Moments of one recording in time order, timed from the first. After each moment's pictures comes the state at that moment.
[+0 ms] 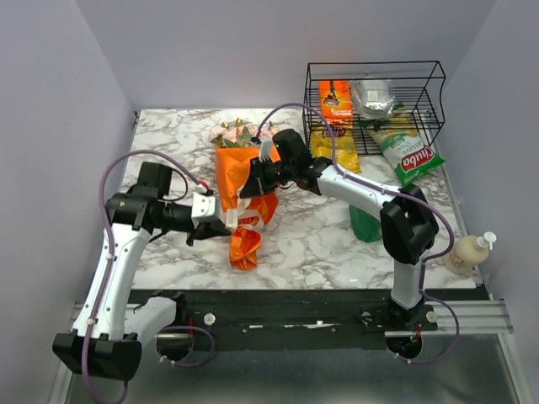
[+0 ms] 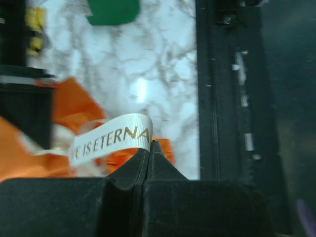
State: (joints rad) left arm -0.10 1.03 1.20 -1.32 1.17 1.21; right arm 0.74 1.93 1.50 -0.15 -0.62 0.42
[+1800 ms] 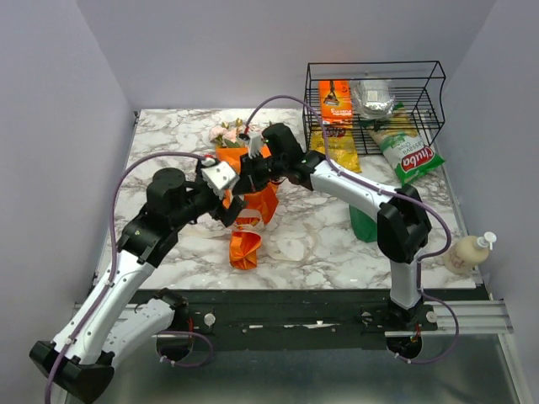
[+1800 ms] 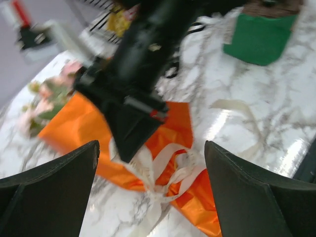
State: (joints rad) left arm -0.51 0.83 0.93 -0.39 0.37 0.28; right arm 0.77 1.96 1.64 -0.25 -0.59 0.33
